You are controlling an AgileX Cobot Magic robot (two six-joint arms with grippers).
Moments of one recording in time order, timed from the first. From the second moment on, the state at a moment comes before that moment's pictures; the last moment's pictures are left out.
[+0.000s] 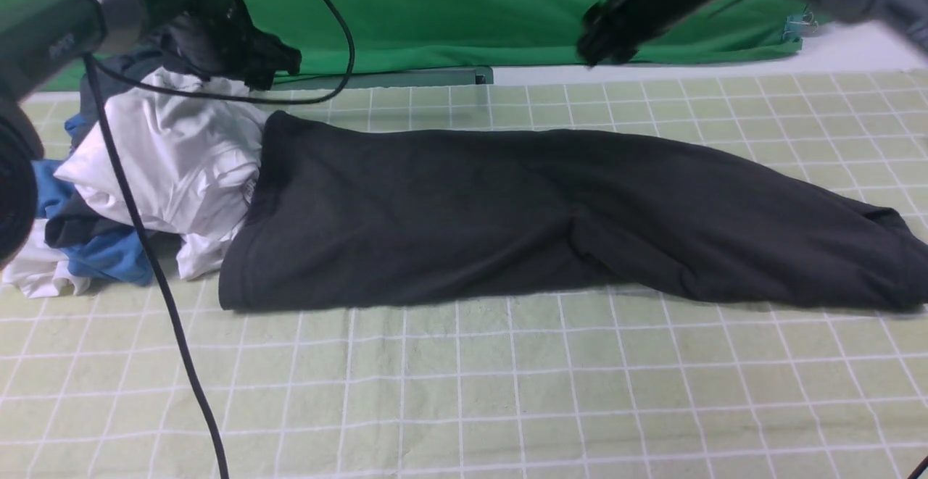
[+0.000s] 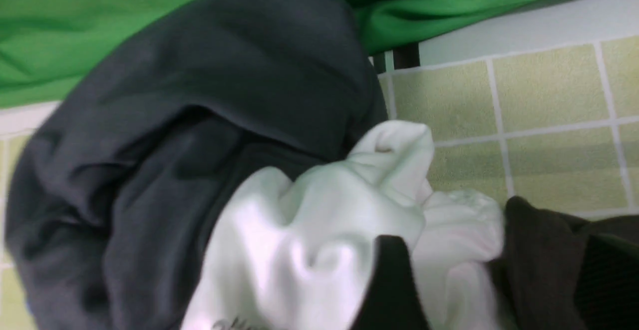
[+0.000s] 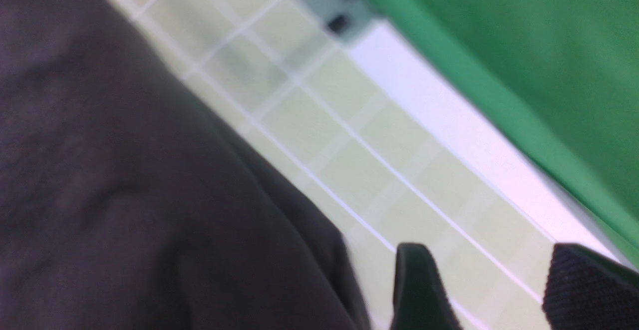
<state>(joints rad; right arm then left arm) 0.30 2.19 -2.11 0.23 0.81 -0.53 -0.07 2.16 -1.89 0.30 0.79 -0.16</state>
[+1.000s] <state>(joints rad) 0.00 2.13 -1.77 0.18 1.09 -0.45 -0.19 1.91 -1.31 -0.02 0.79 0.05</state>
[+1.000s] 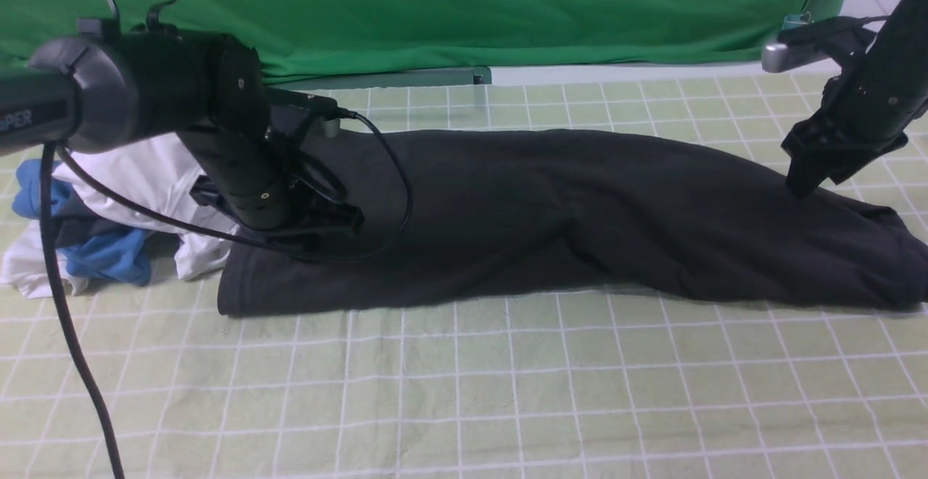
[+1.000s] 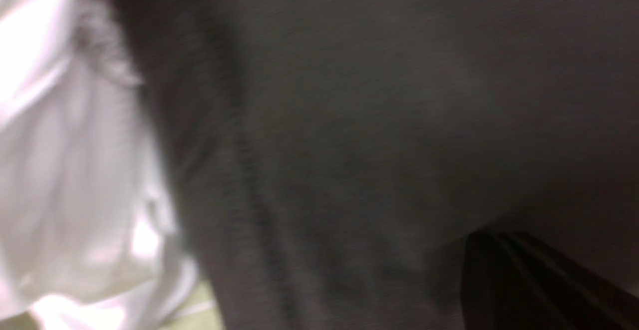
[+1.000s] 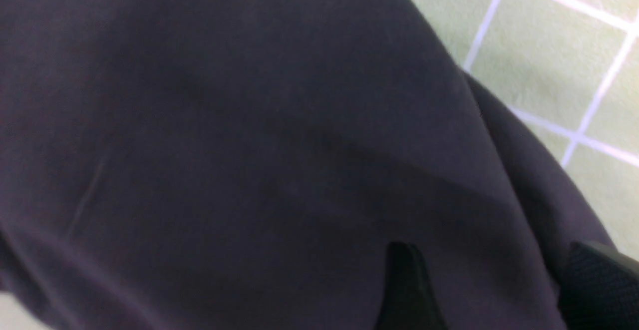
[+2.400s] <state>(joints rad) 0.00 2.18 -1.77 -0.06 0.87 -0.44 -0.19 1.91 -1.30 0.02 0.78 0.01</state>
